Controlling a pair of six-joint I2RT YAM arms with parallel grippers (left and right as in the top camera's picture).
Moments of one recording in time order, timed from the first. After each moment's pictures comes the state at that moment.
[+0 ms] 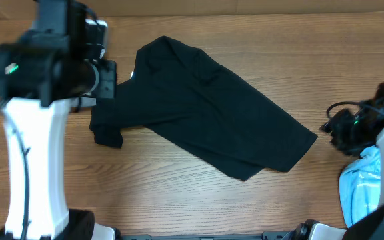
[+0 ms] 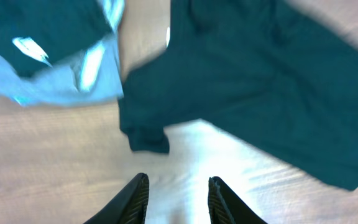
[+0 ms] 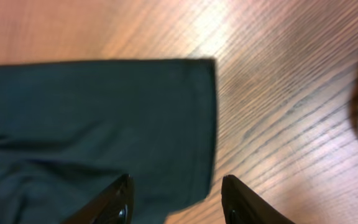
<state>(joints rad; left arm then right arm) -0.14 1.65 2.18 -1.66 -0.04 -0.06 -0.42 1.45 1.11 -1.07 -0.27 0.41</state>
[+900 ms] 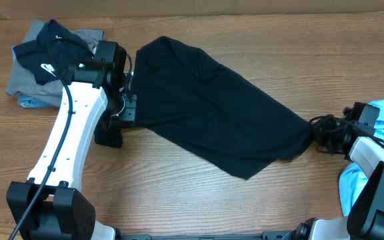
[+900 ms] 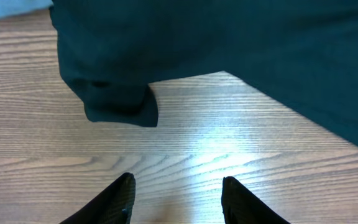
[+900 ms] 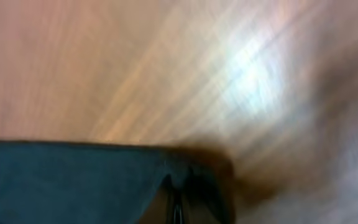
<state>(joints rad) -0.14 1.68 1.51 -1.32 -0.04 -0.11 -0.42 1.62 0.74 -0.21 -0.33 0.55</state>
